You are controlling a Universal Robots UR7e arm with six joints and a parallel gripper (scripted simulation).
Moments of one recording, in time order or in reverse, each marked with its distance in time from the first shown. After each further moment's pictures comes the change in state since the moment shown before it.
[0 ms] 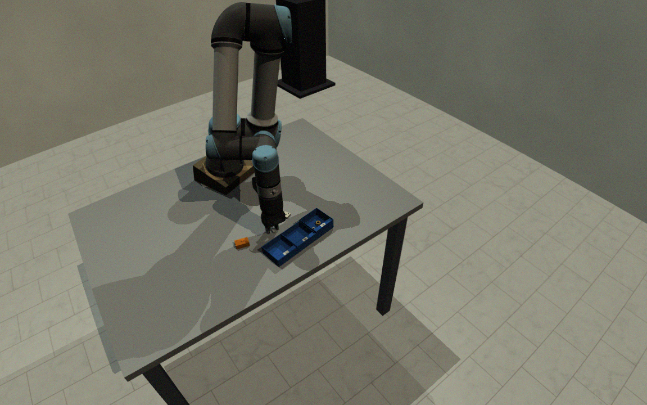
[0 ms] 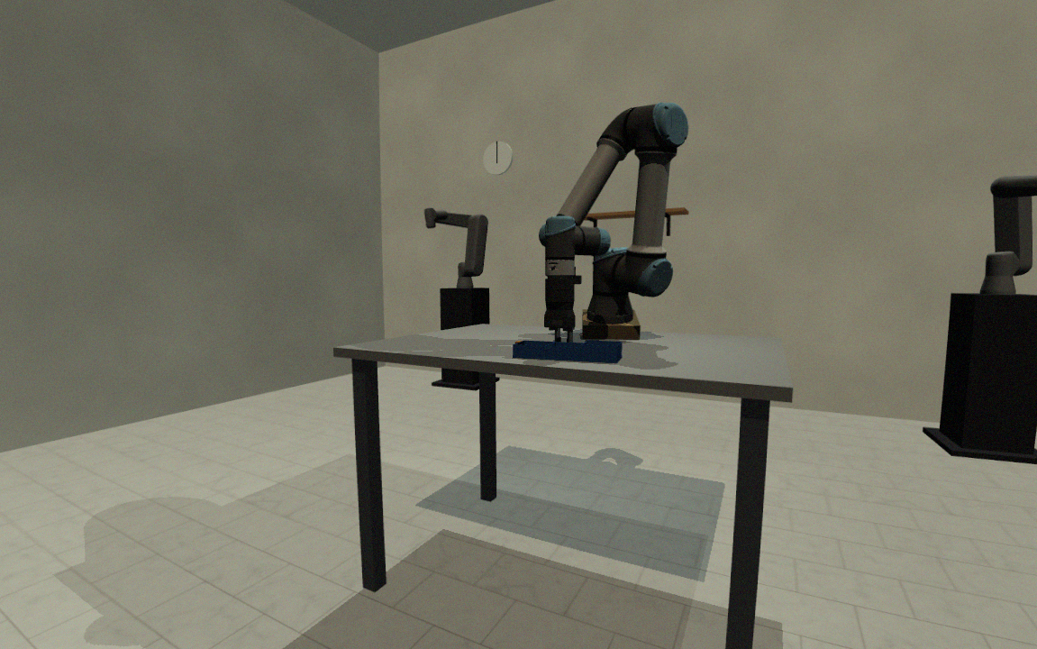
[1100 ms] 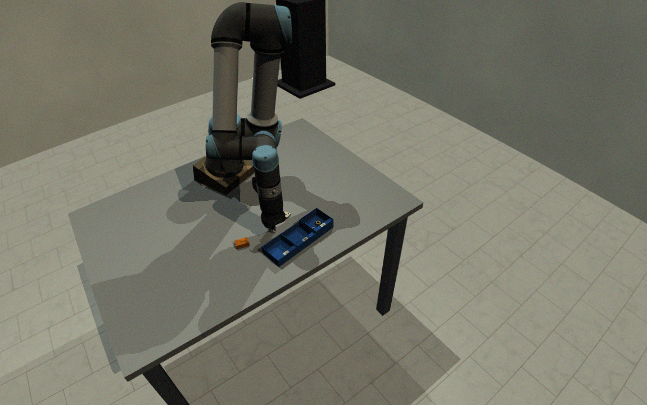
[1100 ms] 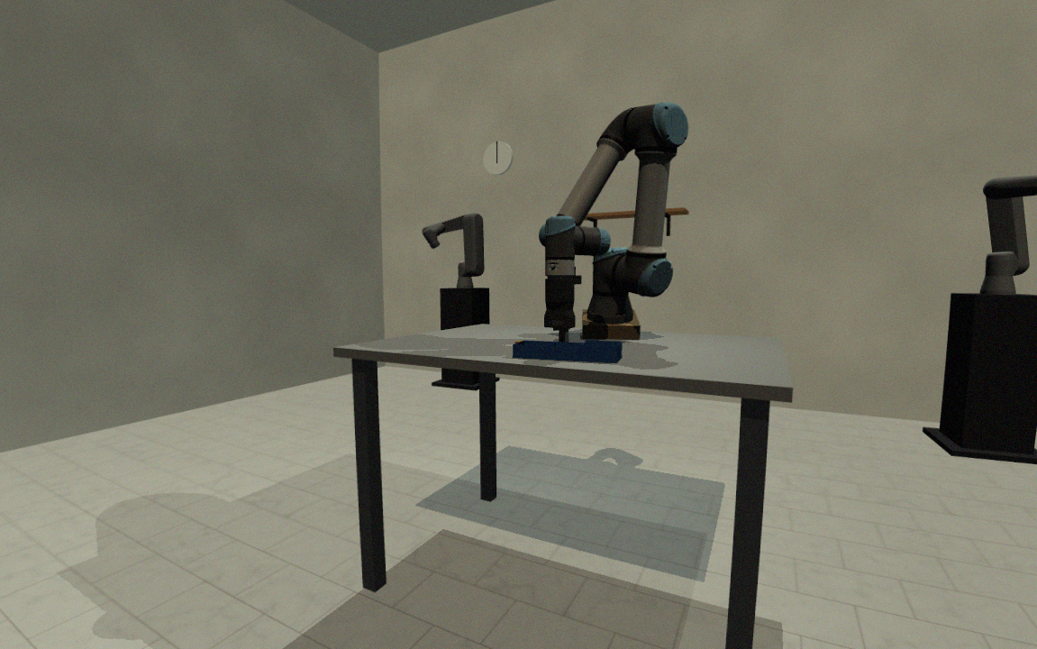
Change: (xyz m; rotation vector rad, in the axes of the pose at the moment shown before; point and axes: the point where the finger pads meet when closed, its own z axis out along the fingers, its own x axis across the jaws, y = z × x) arm 0.000 0.000 0.000 0.000 0.000 0.000
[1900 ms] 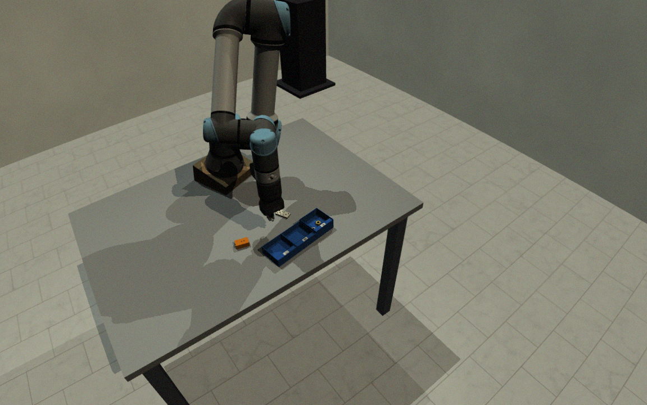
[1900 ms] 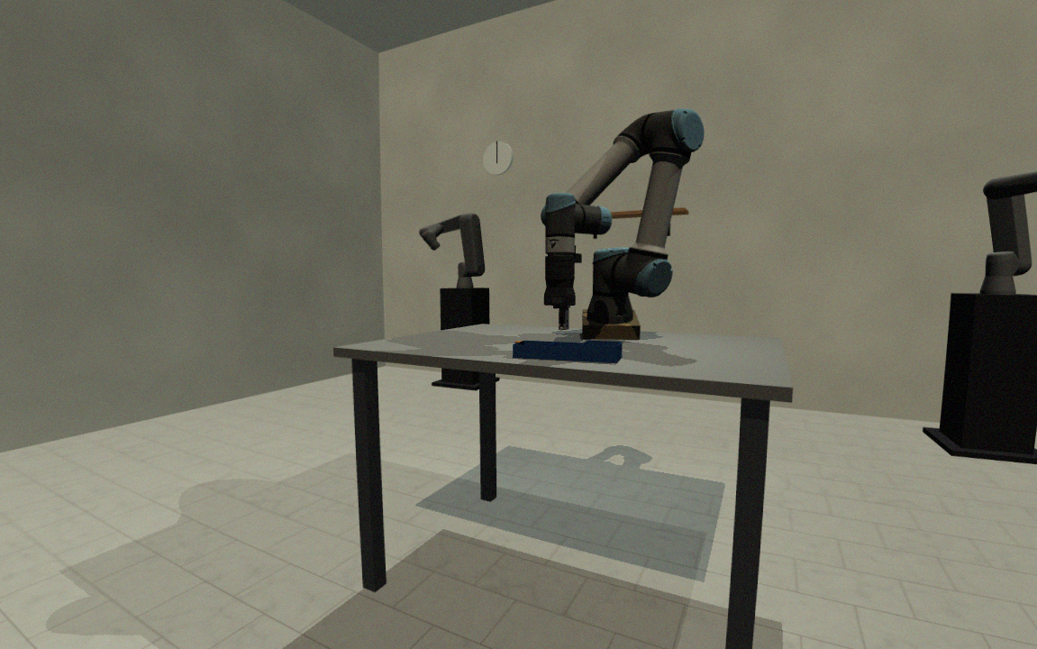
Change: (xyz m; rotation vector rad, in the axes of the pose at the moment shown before) arm 0.000 0.001 -0.057 -0.002 -0.001 0.000
